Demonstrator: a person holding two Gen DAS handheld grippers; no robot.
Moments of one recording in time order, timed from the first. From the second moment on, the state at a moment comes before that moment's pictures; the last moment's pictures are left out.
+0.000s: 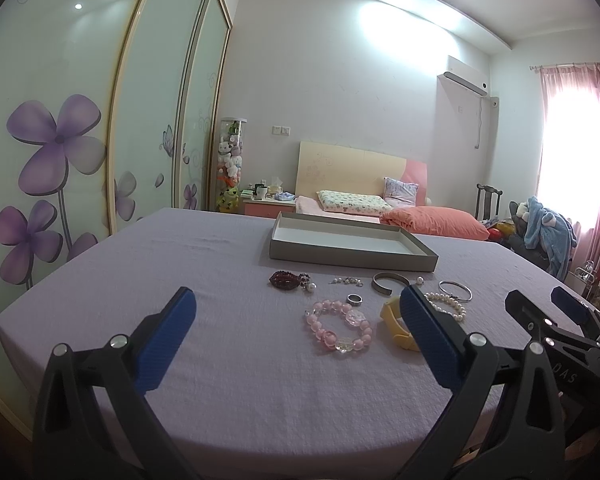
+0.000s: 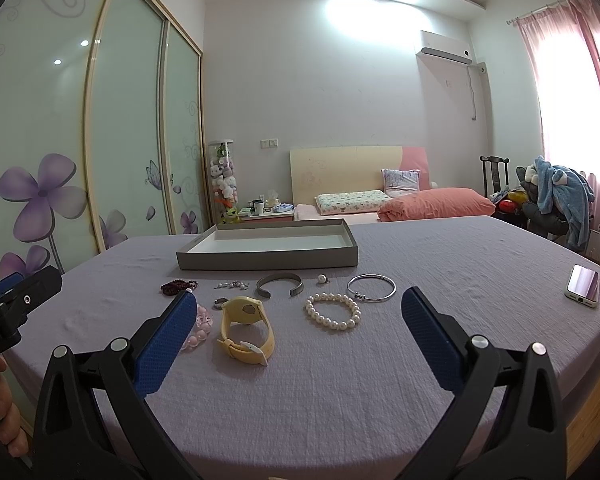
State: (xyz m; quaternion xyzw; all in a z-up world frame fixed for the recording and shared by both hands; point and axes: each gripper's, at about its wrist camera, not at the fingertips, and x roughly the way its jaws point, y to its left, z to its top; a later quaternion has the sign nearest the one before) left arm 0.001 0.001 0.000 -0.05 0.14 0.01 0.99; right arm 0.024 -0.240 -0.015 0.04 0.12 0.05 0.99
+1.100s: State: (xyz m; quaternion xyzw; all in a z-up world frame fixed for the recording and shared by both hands) left arm 0.000 0.005 -0.004 -0.06 0.14 0.01 0.99; right arm 0.021 -0.243 -0.017 0.04 0.11 0.05 0.99
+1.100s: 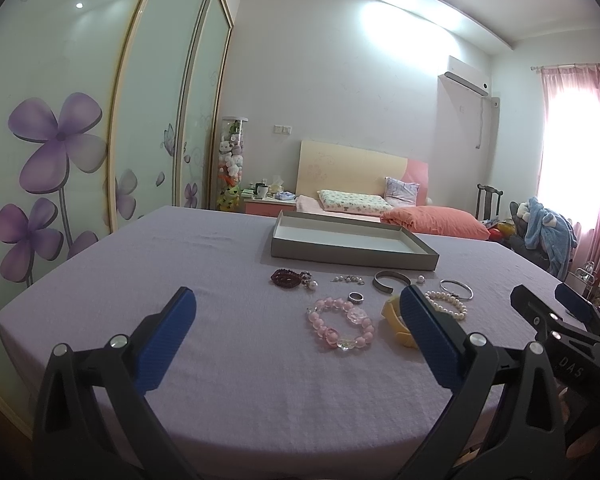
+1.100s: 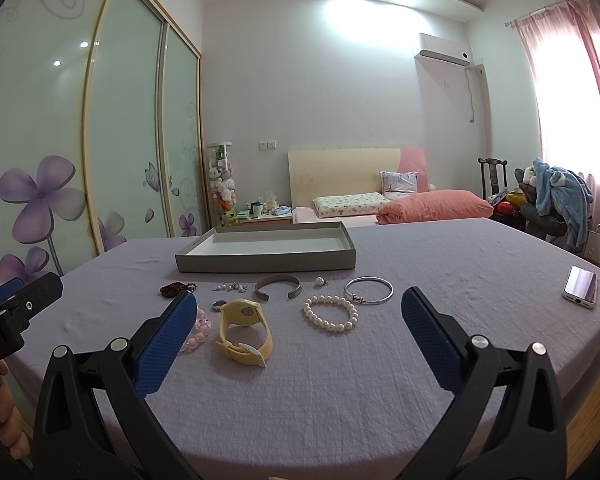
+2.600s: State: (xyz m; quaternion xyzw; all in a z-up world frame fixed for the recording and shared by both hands) left arm 0.092 -0.003 -0.027 -0.02 0.26 0.00 0.96; right arm 0.151 -0.274 -0.042 0.04 0.34 0.03 0.94
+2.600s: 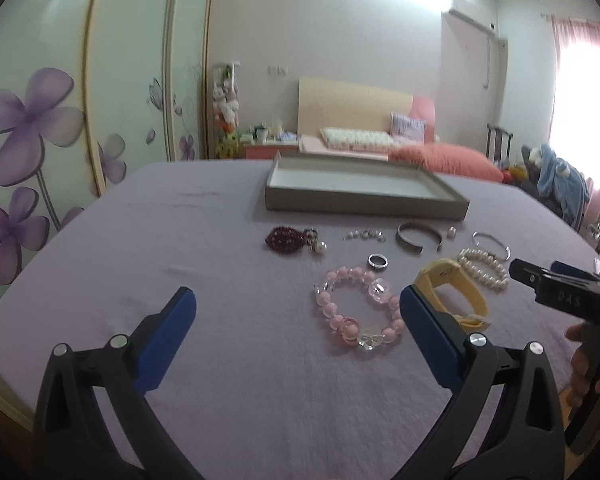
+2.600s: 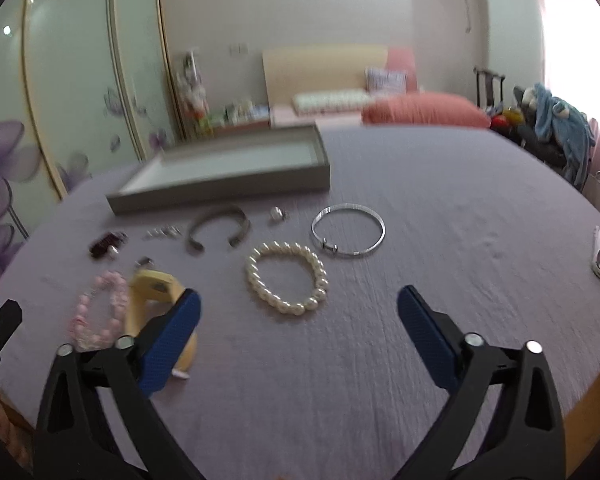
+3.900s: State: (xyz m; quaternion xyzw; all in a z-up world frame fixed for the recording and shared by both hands) left arm 0.177 -0.016 -0.064 -0.02 0.43 -0.02 0.90; right arm 0.196 -0.282 -0.059 0.04 0.41 0.03 0.91
